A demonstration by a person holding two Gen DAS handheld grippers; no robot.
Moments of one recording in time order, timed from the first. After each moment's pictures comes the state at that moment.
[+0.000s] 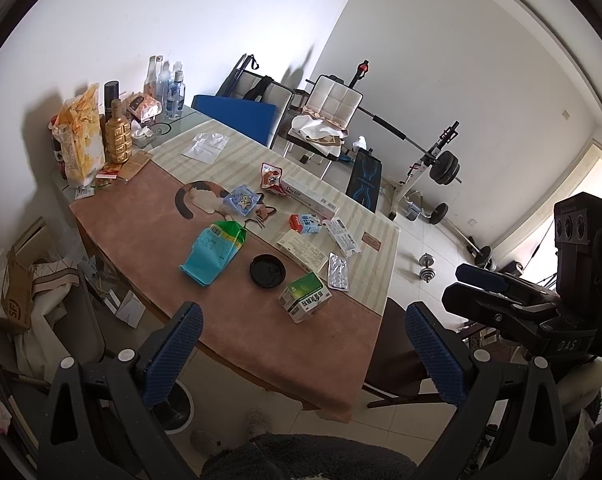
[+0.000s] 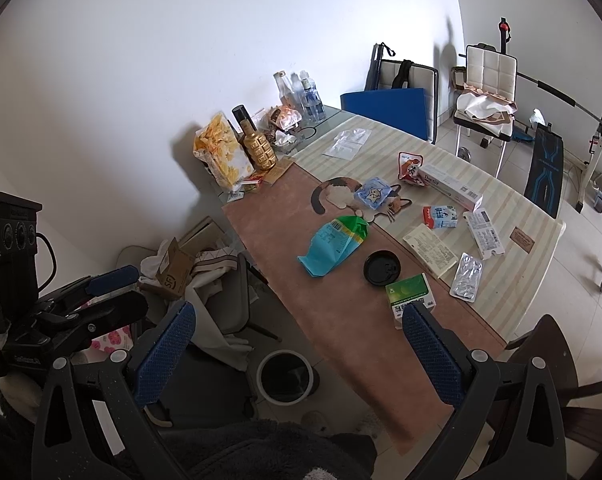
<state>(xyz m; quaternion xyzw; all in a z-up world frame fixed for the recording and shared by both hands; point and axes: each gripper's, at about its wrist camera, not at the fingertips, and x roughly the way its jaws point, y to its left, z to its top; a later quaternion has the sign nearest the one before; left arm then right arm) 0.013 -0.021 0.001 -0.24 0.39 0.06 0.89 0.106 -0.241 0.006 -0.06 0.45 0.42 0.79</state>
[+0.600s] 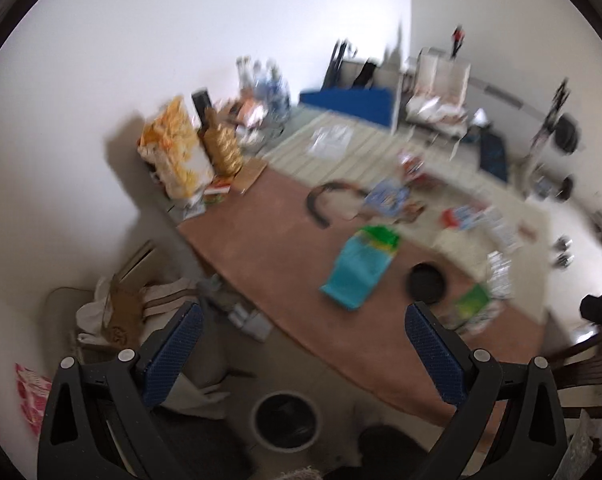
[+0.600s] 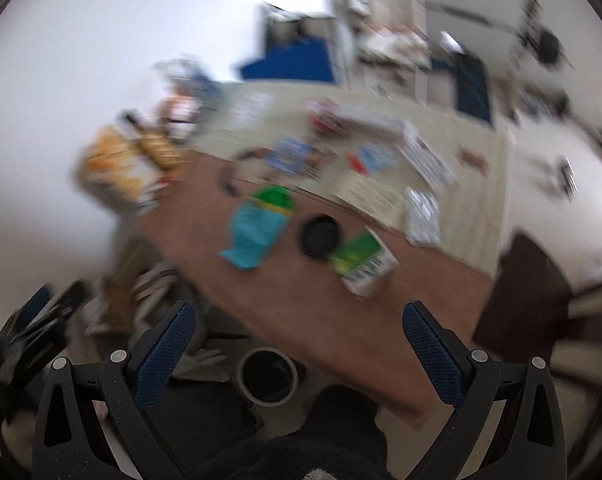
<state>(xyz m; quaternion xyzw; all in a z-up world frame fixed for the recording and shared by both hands) 0.092 0.013 -0.103 -0.08 0.46 0.28 0.84 0.191 -0.229 -0.105 0.00 0.55 0.22 0.80</state>
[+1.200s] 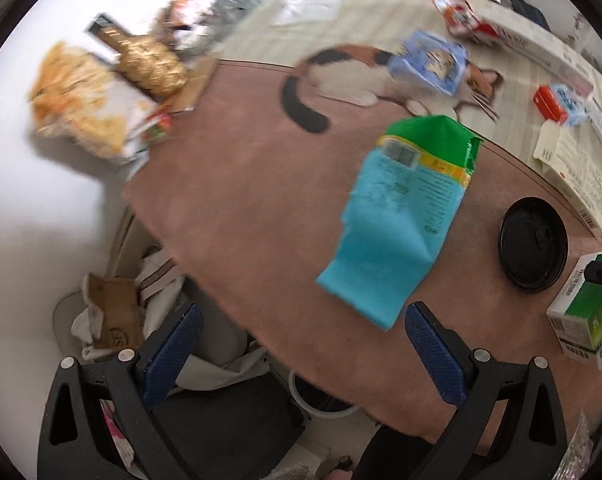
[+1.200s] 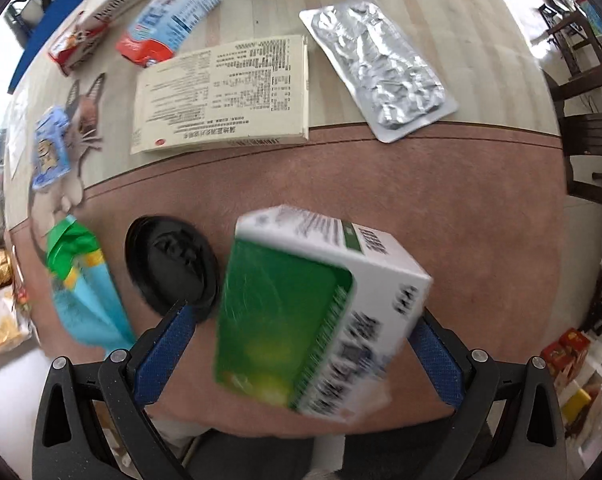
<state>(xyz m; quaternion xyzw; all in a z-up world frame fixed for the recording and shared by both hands) 0.259 0.083 -0.293 -0.02 0.65 0.26 0.71 0.351 -0.195 -0.386 0.13 0.74 -0.04 0.66</state>
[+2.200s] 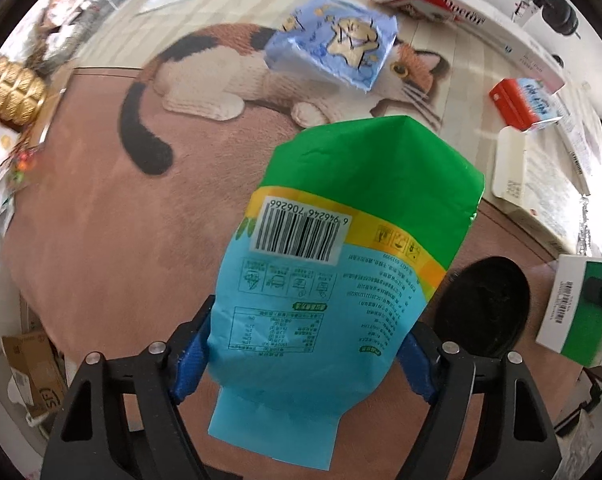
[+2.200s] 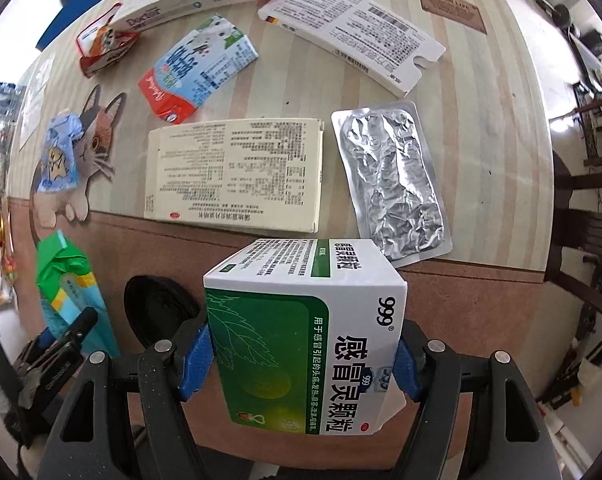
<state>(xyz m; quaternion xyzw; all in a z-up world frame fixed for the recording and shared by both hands) 0.340 0.092 -0.358 -0.10 0.67 0.12 0.73 0.410 -0.204 -0.360 0.03 0.72 0.03 0.69</state>
